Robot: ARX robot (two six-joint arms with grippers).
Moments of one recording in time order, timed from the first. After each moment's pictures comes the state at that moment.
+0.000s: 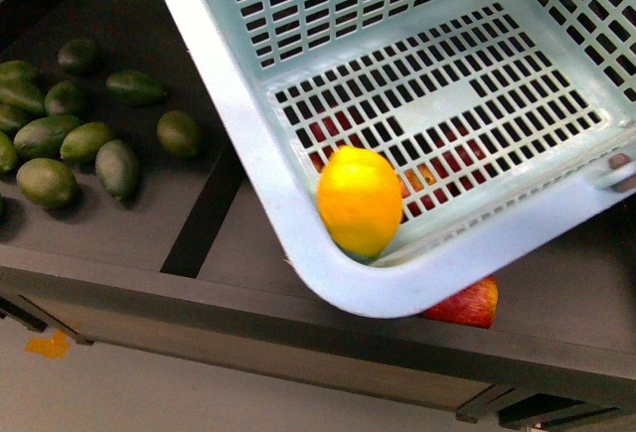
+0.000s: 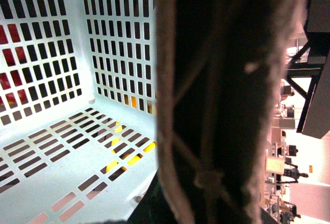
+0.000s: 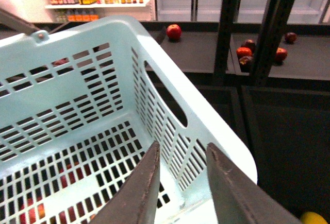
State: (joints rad) left arm -0.73 1.80 1.49 -0.08 0.18 -1.17; right arm -0.02 0.94 0.33 0.59 0.00 0.01
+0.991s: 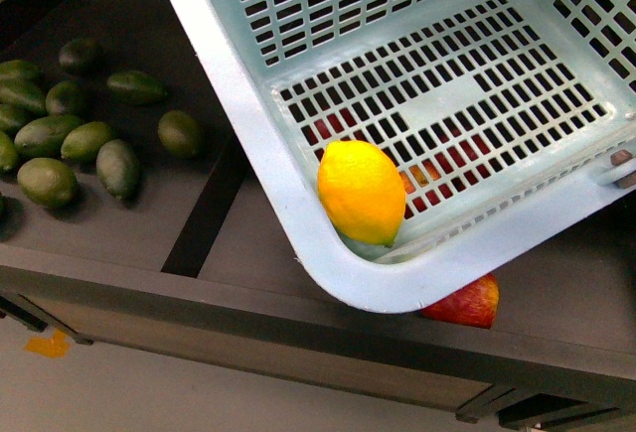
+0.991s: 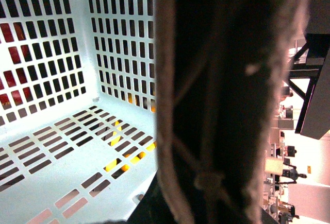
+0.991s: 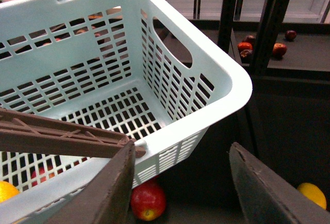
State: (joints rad) left arm -0.73 1.80 1.49 -0.08 0.18 -1.18; right arm 0.00 0.58 0.07 0.51 0.00 0.00
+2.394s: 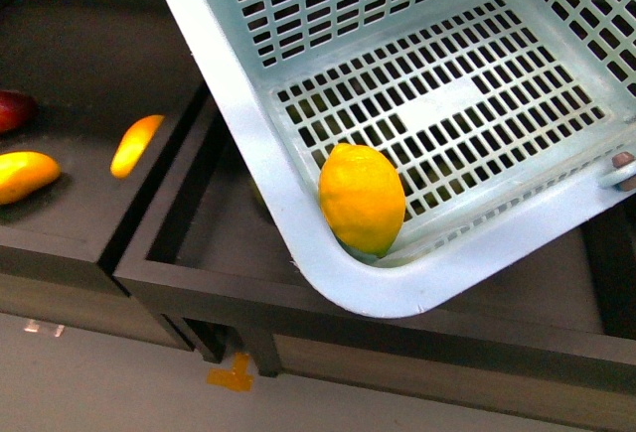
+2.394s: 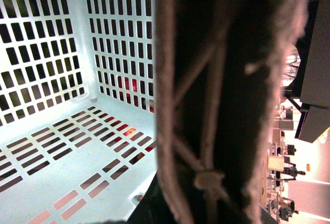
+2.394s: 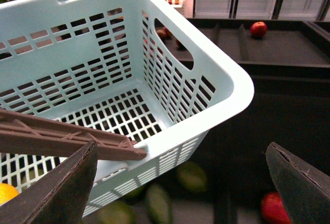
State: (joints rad) left arm -0.74 1.79 1.49 -0.08 0.18 -1.18; right arm 0.00 0.58 0.07 0.51 0.00 0.00
